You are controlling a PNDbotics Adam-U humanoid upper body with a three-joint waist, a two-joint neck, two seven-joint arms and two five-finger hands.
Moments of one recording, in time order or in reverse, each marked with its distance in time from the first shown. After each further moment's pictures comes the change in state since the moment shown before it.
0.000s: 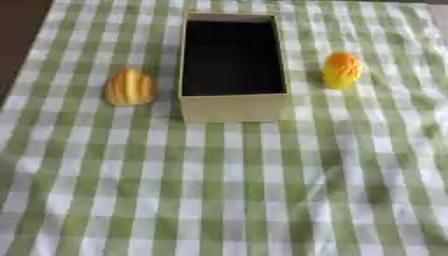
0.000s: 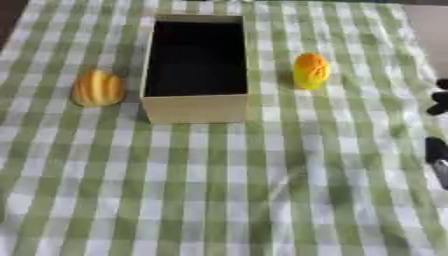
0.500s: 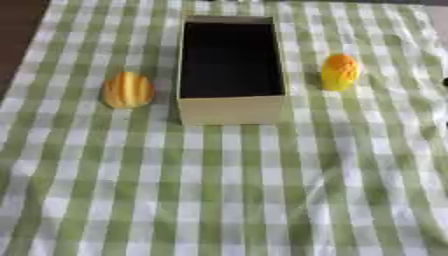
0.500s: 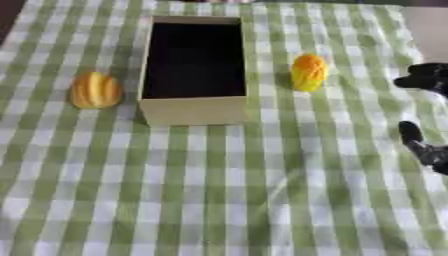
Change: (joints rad) left arm -0.007 0.000 -0.012 0.000 0.009 0.007 -0.017; right arm -0.108 -0.118 0.095 0.000 0.104 0.174 0.125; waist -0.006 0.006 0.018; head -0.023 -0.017
